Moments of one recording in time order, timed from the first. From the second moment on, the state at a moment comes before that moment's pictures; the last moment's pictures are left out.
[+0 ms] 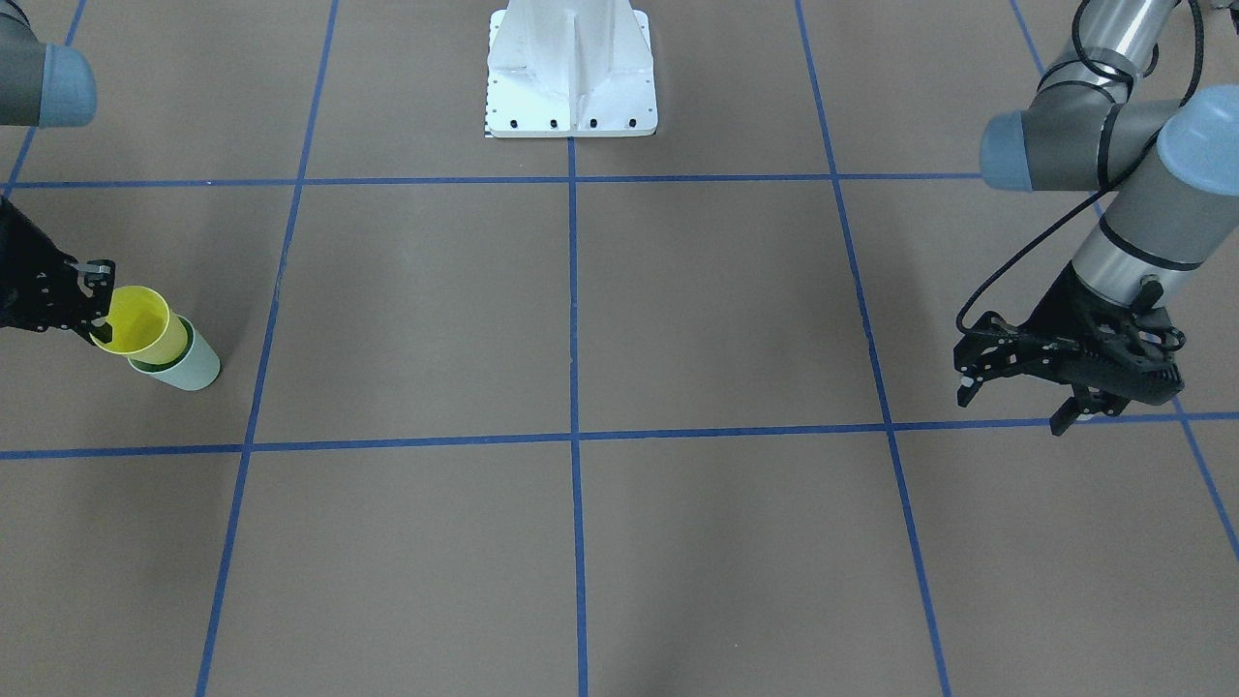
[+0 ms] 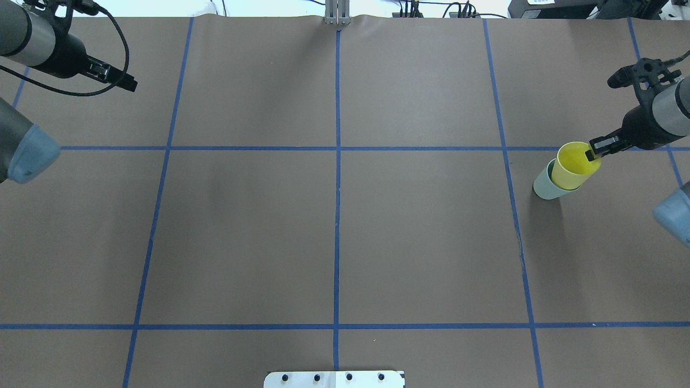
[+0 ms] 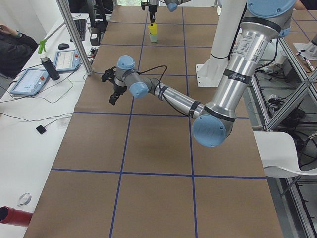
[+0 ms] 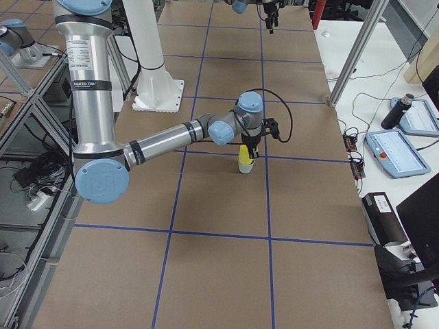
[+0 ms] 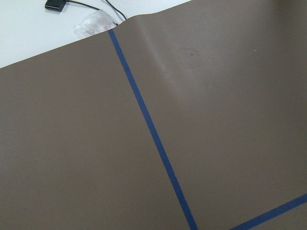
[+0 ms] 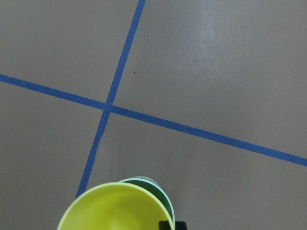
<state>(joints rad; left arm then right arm) -1.07 -1.93 -1.62 -2.00 -2.06 -0.48 1.05 -1.51 1.84 -1.31 2.18 0.50</state>
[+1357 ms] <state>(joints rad) -1.39 -1.86 -1.63 -1.67 -2.18 0.03 1.14 -1.51 1.83 -1.30 2.18 0.50</state>
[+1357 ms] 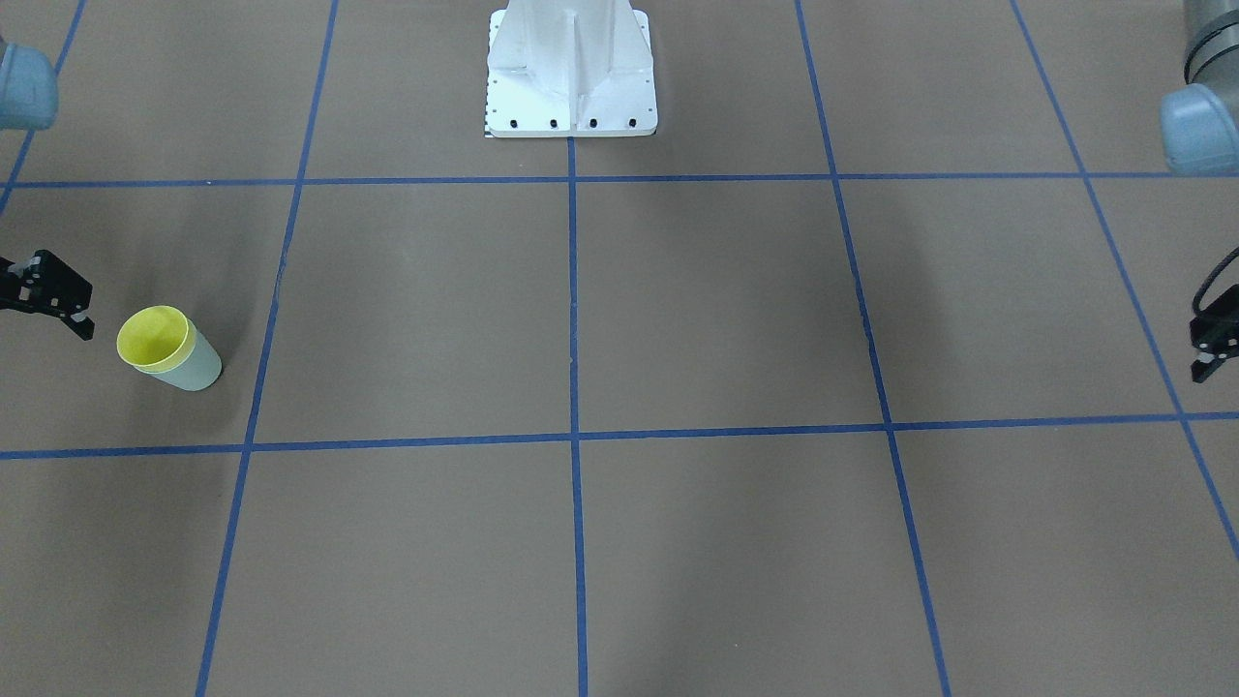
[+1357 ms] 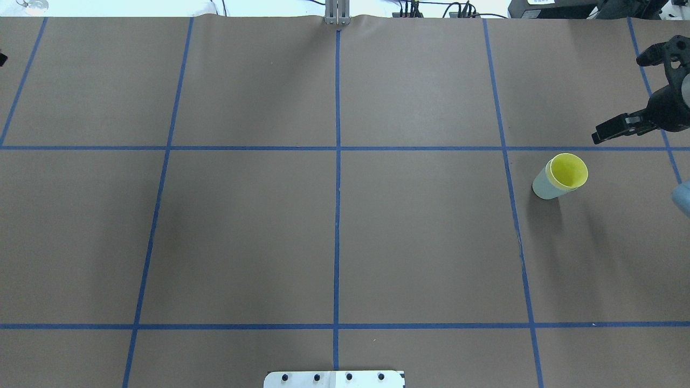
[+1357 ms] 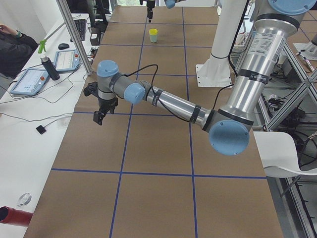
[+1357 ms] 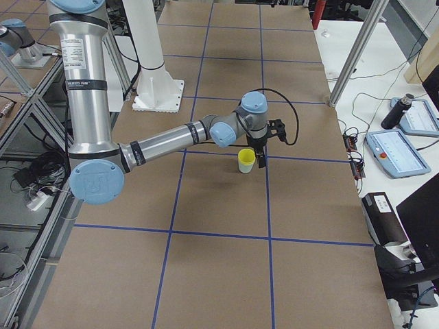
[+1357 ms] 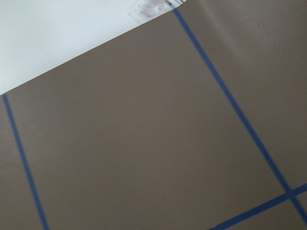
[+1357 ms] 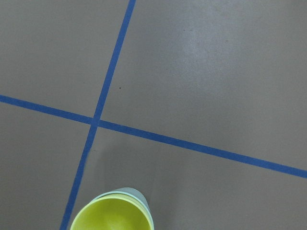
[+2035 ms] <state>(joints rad) -1.54 -1.59 -1.66 -1.73 -2.24 0.12 1.28 -1.53 1.77 -1.30 2.25 0.49</state>
